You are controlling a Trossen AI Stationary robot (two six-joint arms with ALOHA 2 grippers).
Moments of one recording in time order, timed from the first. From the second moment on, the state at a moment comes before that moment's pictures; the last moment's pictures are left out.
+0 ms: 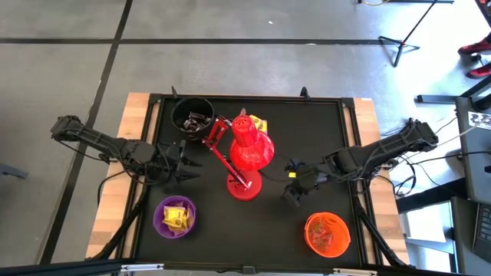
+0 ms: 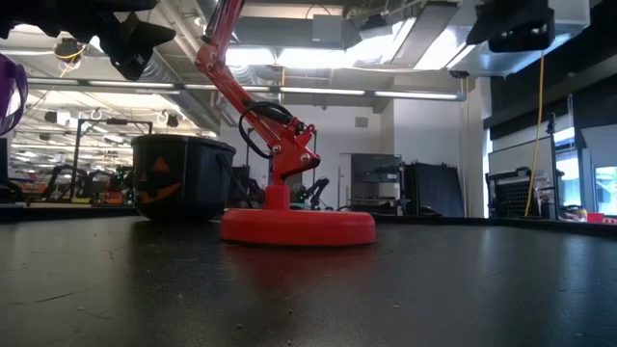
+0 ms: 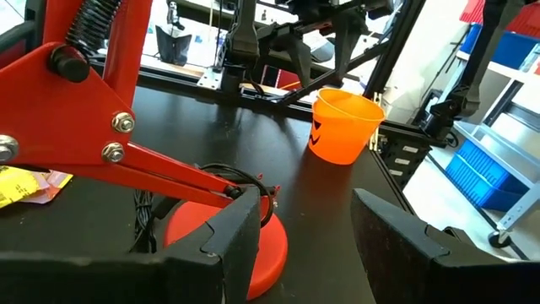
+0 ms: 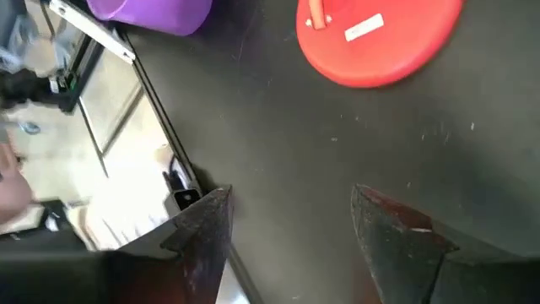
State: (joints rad) left arm -0.30 0.60 0.36 0.06 -0.22 -0.32; right arm 0.38 1.33 1.13 -0.64 -0.02 1.11
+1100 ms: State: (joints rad) left arm -0.30 0.60 0.36 0.05 -0.22 -0.31; right arm 0.38 1.38 1.13 -0.42 0.41 0.67
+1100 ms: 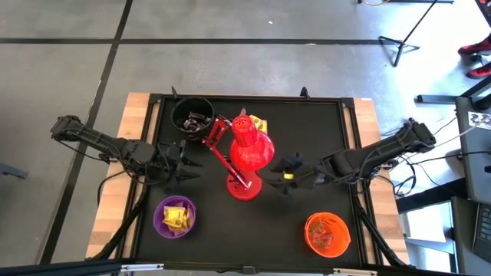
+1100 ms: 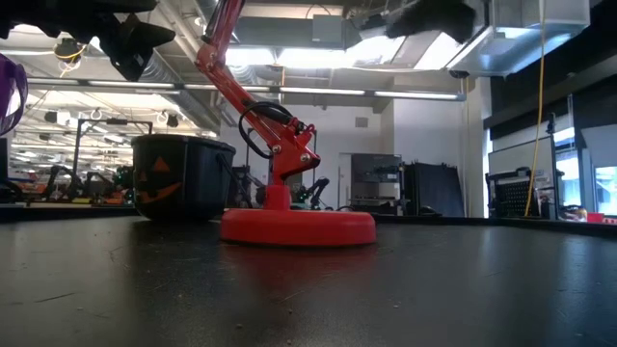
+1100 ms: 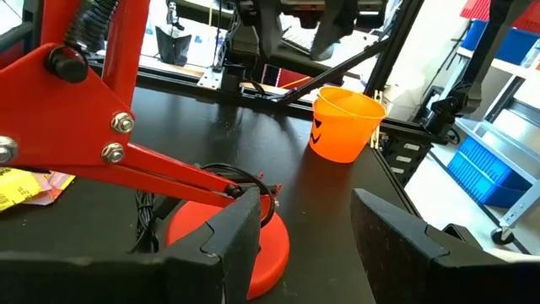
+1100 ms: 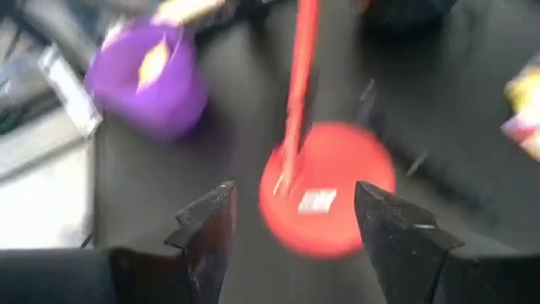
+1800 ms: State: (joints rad) left arm -0.30 0.60 0.36 0.03 -0.22 -0.31; right arm 0.32 1.49 1.13 -0.05 0.61 0.67
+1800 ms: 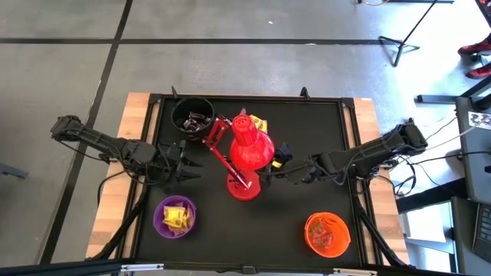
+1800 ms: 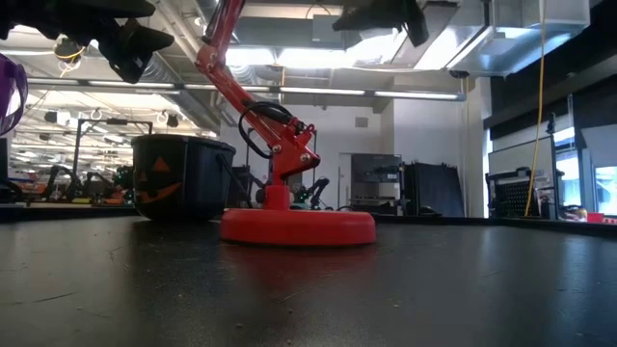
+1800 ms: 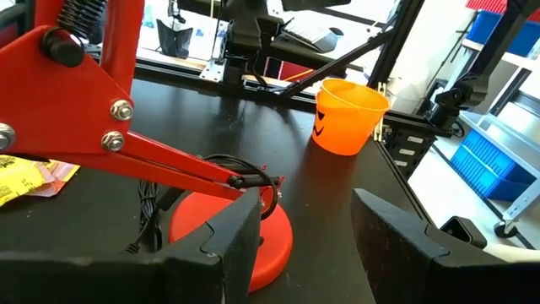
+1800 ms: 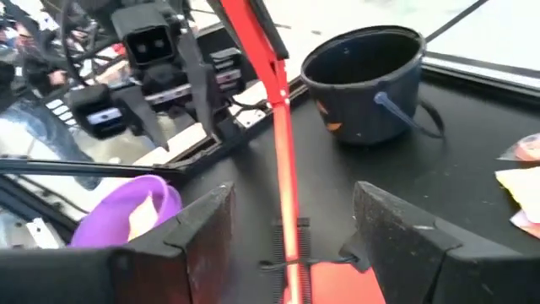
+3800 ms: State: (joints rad) left arm -0.30 0.60 0.36 -0.04 -0.31 -0.28; right arm -0.35 2.06 1.59 -0.41 0.24 0.50
